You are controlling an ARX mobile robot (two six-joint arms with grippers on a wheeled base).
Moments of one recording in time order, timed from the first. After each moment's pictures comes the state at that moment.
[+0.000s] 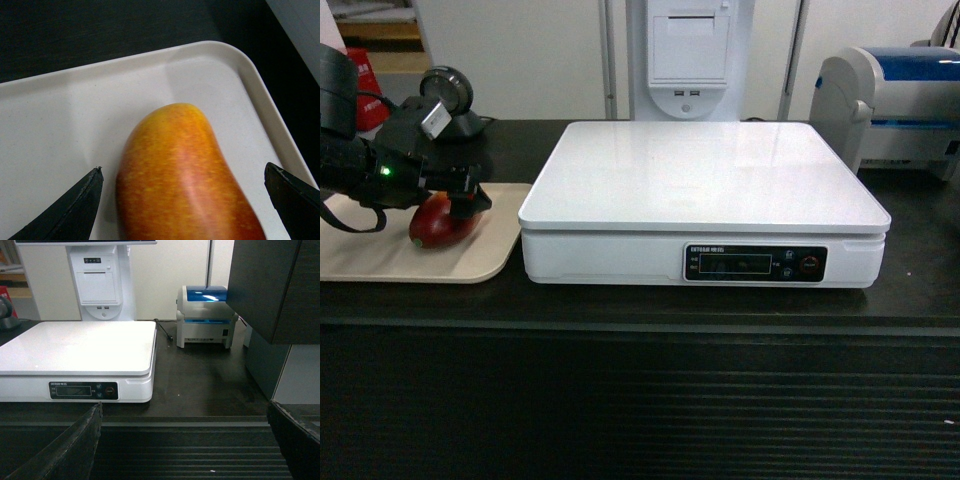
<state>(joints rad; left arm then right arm) 0.10 2.37 1.66 0.00 0.31 0.22 0.00 0.01 0.01 0.00 0.00 0.00</state>
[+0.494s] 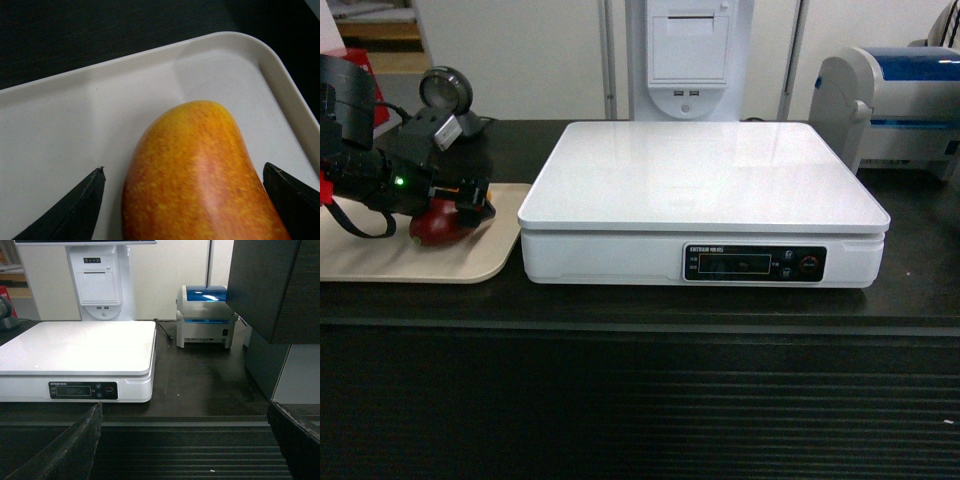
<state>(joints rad) 0.10 2.44 1.73 -0.01 0.26 0.27 0.00 0.01 0.01 0.00 0.00 0.00</state>
